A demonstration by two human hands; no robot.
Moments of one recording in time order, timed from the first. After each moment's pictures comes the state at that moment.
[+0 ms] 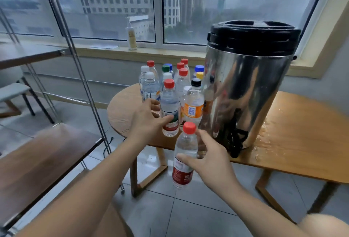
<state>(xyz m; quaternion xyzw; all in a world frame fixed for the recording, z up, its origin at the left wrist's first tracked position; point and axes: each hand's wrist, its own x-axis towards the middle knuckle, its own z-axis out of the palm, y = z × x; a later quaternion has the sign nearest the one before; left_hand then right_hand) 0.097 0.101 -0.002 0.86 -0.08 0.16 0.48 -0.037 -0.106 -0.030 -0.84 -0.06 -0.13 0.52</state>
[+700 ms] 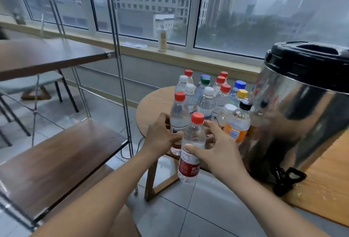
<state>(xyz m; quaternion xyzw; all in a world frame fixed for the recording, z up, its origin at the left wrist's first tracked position) 0.119 0.167 -0.018 0.87 -0.02 0.13 0.48 0.043 -0.034 0.022 -0.87 -0.12 -0.13 0.46</state>
